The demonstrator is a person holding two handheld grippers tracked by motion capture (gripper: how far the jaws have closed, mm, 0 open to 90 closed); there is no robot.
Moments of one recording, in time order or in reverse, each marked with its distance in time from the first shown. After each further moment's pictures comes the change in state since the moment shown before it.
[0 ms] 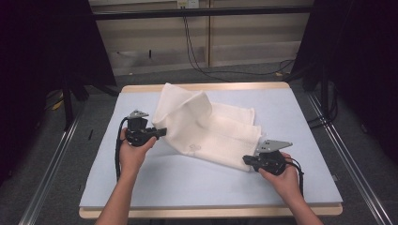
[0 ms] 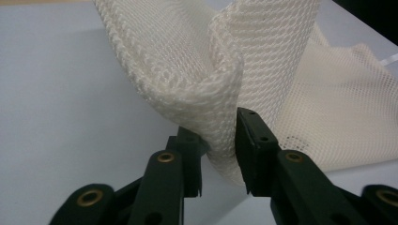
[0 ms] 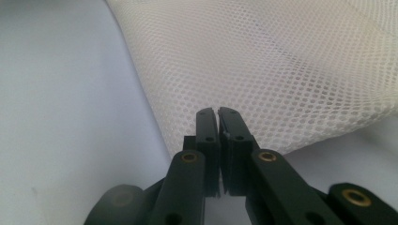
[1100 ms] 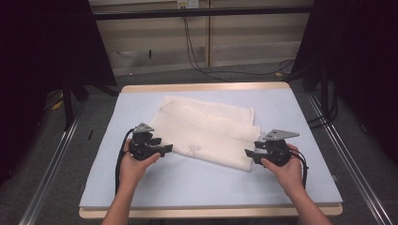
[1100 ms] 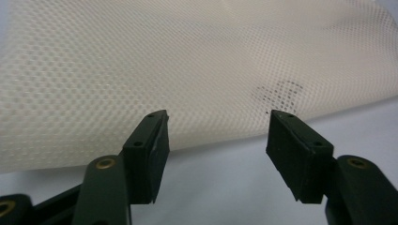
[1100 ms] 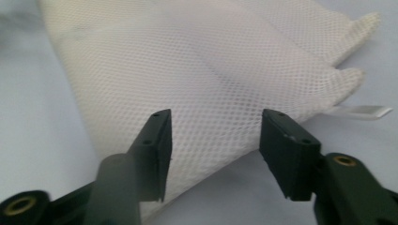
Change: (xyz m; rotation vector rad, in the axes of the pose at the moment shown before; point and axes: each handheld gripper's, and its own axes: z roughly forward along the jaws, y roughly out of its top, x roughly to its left) left arm -0.014 -0.032 0.011 0.088 -0.065 0.101; right arm -0.023 0.016 -0.005 -0.024 -0.117 0.115
